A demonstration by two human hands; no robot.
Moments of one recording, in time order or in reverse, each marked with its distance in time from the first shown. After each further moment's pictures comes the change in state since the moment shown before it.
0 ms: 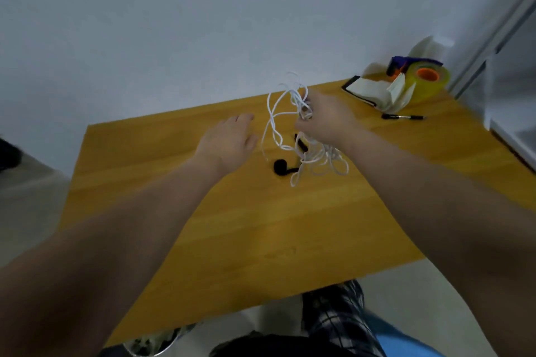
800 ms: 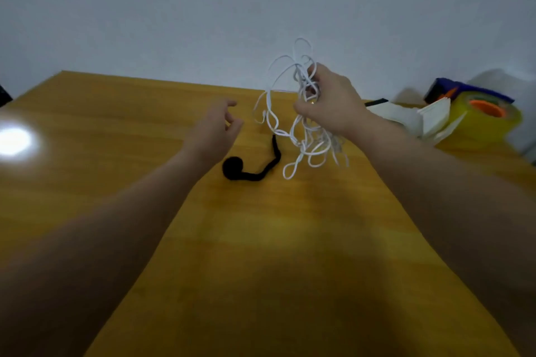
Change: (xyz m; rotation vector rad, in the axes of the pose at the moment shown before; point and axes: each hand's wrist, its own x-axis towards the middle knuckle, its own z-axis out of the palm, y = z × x) left_hand 0.095 0.029 0.182 -0.389 0.529 -0.302; right_hand 0.080 0.154 0.044 0.144 0.099 -0.417
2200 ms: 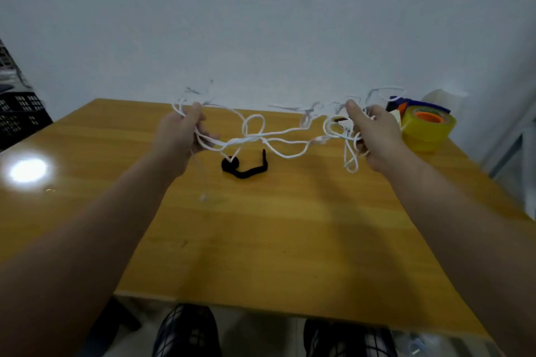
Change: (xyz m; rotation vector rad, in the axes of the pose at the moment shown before) left_hand -0.096 0.074 -0.076 -0.857 0.193 -0.263; right_hand -0.123 0.010 -0.083 0.708 0.312 0.431
